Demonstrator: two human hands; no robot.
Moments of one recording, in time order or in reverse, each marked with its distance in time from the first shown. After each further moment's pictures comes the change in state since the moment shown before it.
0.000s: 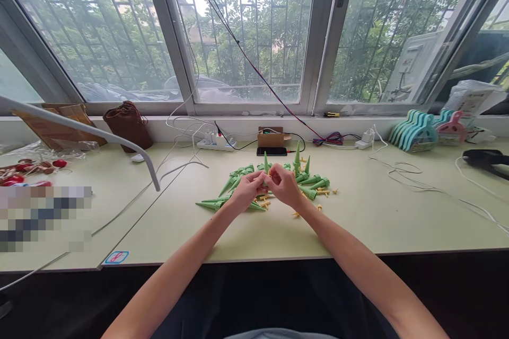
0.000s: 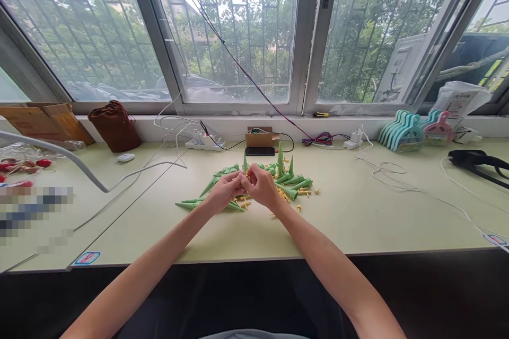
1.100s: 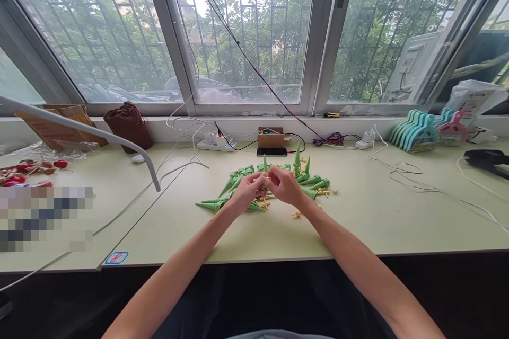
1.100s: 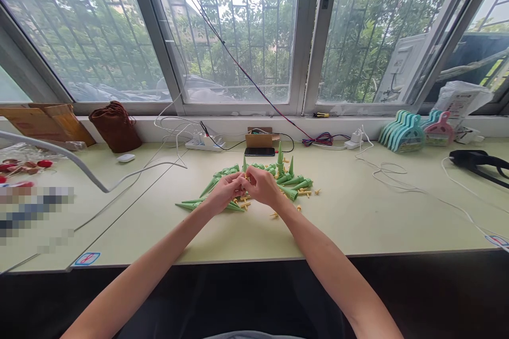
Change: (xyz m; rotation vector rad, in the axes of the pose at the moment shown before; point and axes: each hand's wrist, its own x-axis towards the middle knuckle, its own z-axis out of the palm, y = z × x) left_hand -0.003 0.003 0.002 0.116 0.020 0.005; right_hand 0.004 0.004 -0.007 -0.095 -0.116 -0.077
